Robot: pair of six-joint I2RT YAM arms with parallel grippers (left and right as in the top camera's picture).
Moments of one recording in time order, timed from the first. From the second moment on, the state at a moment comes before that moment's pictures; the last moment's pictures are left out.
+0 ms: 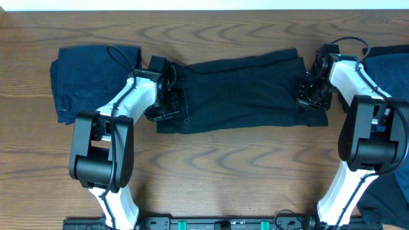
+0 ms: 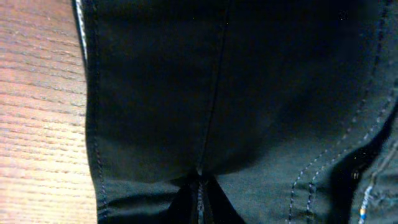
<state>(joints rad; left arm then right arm) -0.20 1.95 1.25 -0.80 0.13 -0.40 -0.09 2.11 1.46 -0.97 -0.10 0.25</state>
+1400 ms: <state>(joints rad) -0.21 1.99 1.25 -0.05 0.05 -0.39 -0.08 2.11 1.46 -0.96 -0.10 0.25</state>
